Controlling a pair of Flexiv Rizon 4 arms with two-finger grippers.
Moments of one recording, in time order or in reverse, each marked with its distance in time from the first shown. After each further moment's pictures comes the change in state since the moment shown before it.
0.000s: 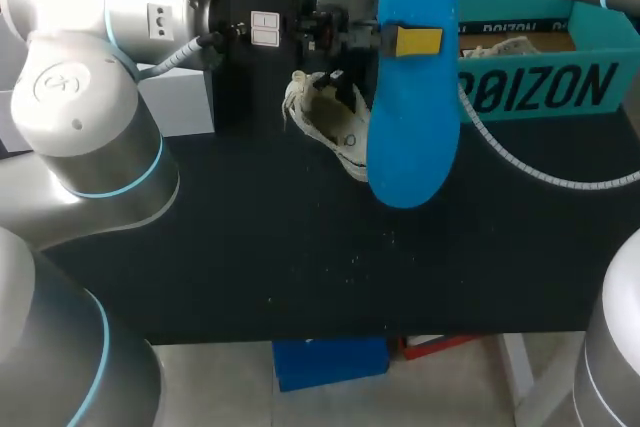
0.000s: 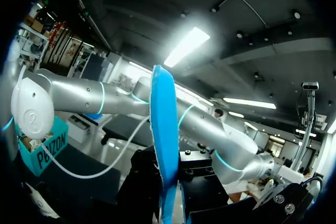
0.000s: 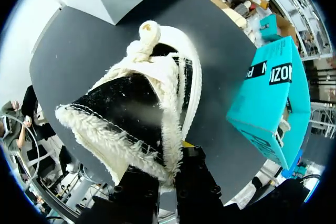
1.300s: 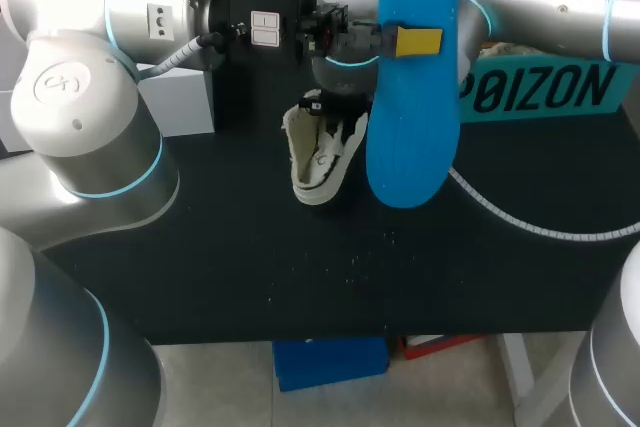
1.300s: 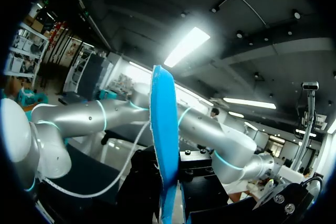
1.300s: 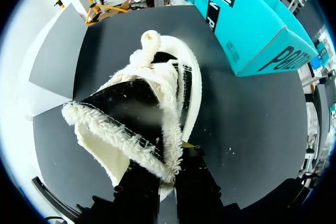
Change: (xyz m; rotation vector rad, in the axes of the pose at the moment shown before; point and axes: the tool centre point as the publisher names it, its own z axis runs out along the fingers) left arm 0.000 0.000 0.000 0.000 0.000 0.000; right arm 0.024 0.015 0.068 -0.250 0.035 0.774
